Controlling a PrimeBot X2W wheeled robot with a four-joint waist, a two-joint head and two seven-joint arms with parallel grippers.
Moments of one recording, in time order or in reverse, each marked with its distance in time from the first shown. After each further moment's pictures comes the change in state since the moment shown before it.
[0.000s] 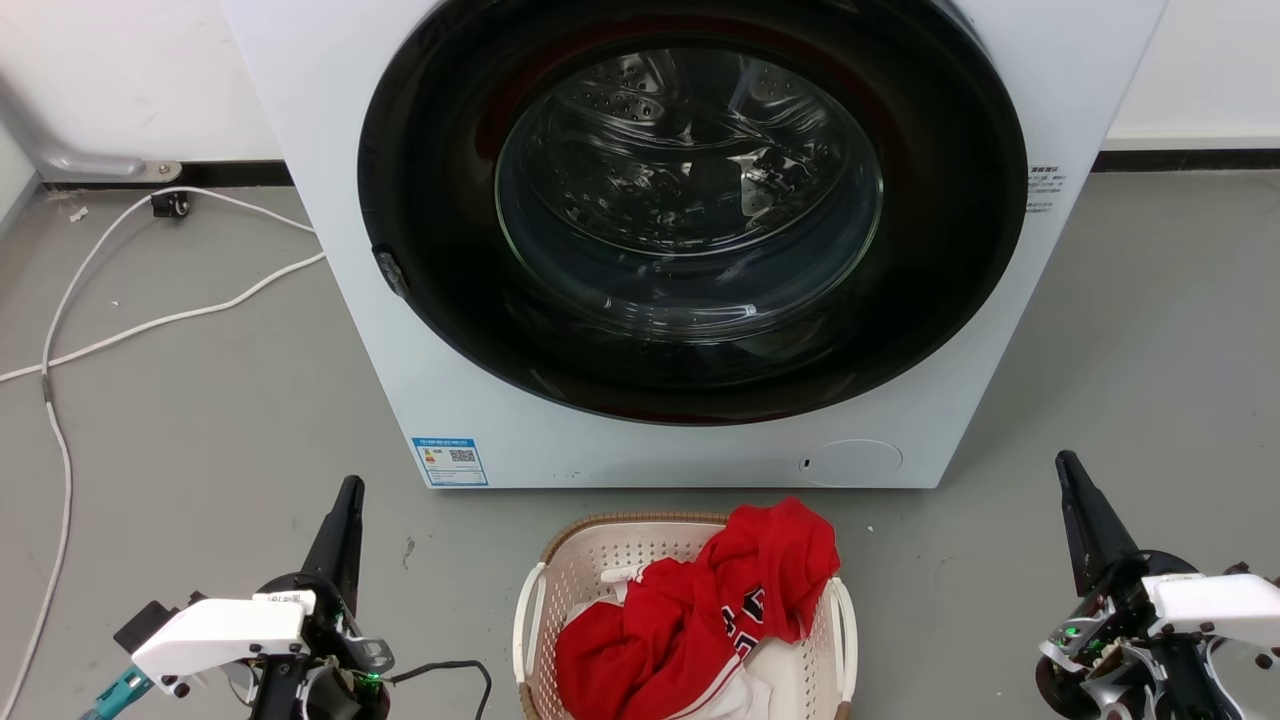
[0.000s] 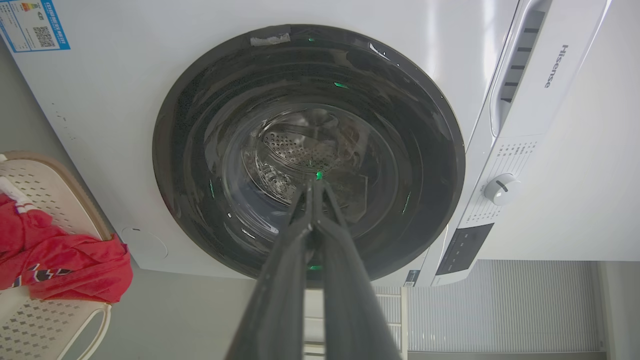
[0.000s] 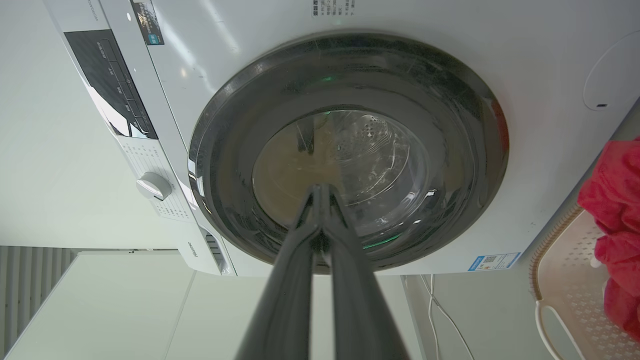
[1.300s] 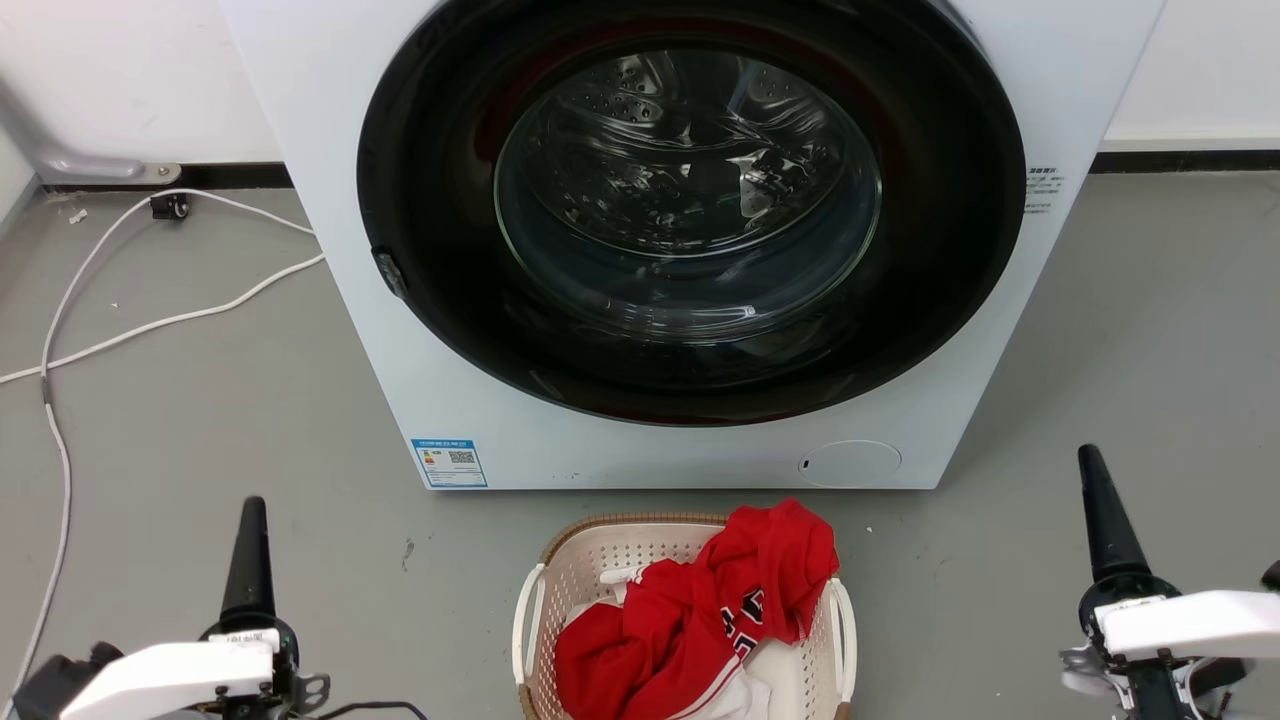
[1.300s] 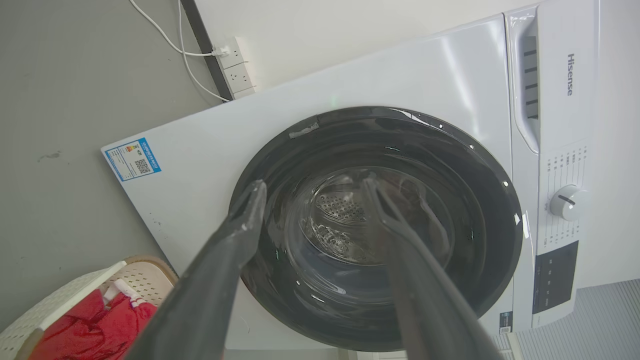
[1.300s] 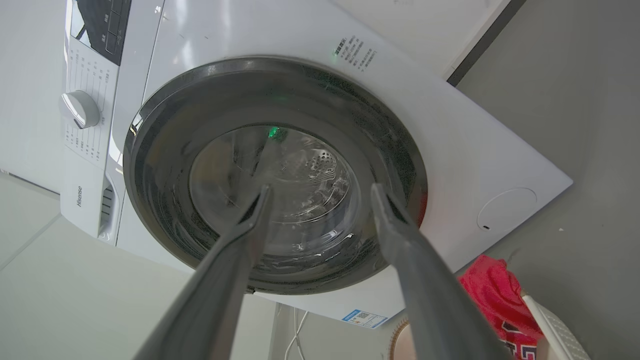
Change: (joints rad) left arm 0.079 -0.008 0.093 -0.066 0.307 0.016 -0.153; right arm 0.067 0.006 0.013 -0.095 -0.528 0.000 -0.154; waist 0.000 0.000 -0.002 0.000
